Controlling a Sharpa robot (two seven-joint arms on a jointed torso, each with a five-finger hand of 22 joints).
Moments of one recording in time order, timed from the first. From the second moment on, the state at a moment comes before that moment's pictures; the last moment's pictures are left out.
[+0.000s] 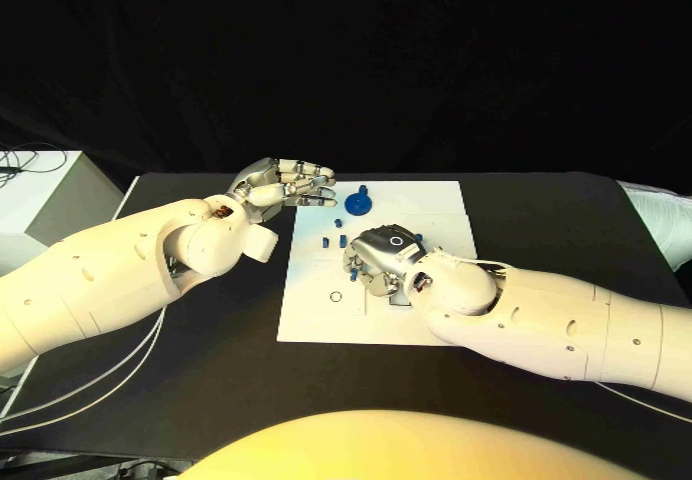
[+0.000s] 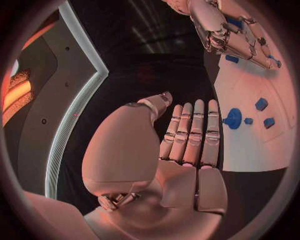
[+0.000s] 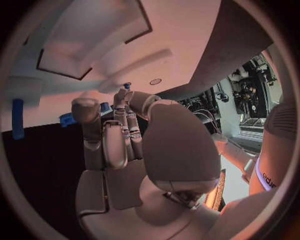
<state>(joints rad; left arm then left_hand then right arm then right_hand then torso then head) 0.91 -0.87 0.28 1.47 -0.24 -0.09 0.23 1.44 -0.21 0.53 0.13 0.07 0.88 0.22 0.23 0.30 1.03 0.18 0.10 0.07 0.95 0.14 0.26 0.26 0.18 0.92 0.26 0.07 0.17 1.10 -0.50 -0.19 1.45 -1.82 -0.43 -0.23 1.39 -0.19 0.68 -0.06 0.15 1.10 0.12 0.25 0.37 1.27 0.06 0.10 0.15 1.47 -0.03 1.35 1.24 0.15 1.37 0.07 0.84 1.06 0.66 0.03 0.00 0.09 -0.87</state>
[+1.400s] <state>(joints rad) 0.91 -0.88 0.28 1.47 -0.24 -0.09 0.23 1.44 -0.21 0.53 0.13 0.07 0.88 0.22 0.23 0.30 1.02 0.17 0.11 0.07 0.95 0.14 0.26 0.26 0.18 0.92 0.26 0.07 0.17 1.09 -0.52 -0.20 1.46 -1.81 -0.44 -0.22 1.33 -0.24 0.64 -0.08 0.16 0.96 0.16 0.15 0.33 1.03 0.11 0.06 0.07 1.47 0.01 1.32 1.20 0.15 1.32 0.10 0.74 1.01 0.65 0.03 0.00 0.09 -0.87</state>
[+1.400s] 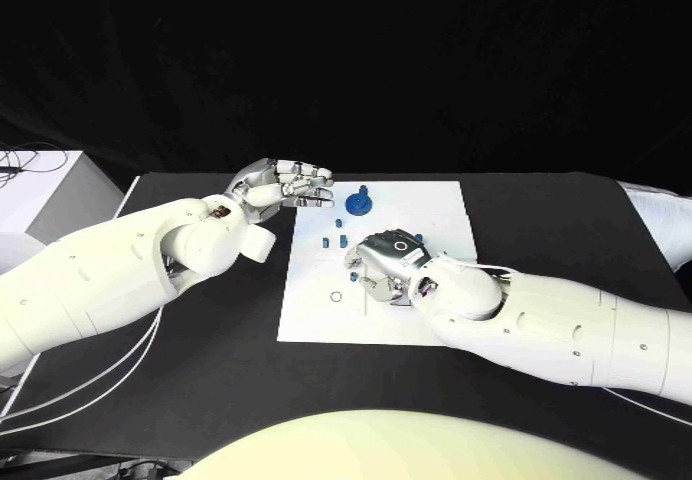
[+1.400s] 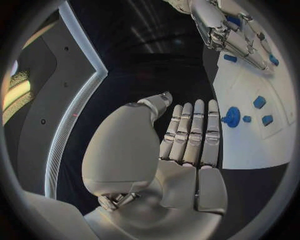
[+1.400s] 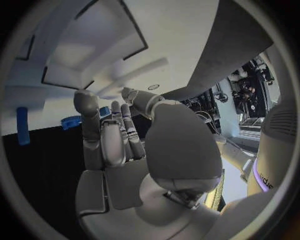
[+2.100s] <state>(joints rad) 0.91 -0.87 0.28 1.45 -0.24 -0.08 0.22 1.44 -0.21 0.53 0.13 0.07 0.88 0.22 0.23 0.30 1.02 0.17 0.11 0.07 0.95 0.14 0.26 0.26 0.18 0.92 0.26 0.07 0.17 1.22 -0.73 -0.16 1.51 -1.58 -0.42 -0.16 1.32 -0.24 0.56 -0.04 0.17 0.93 0.15 0.12 0.32 1.09 0.10 0.10 0.08 1.46 0.01 1.34 1.22 0.15 1.34 0.10 0.77 1.04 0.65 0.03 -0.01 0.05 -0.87</state>
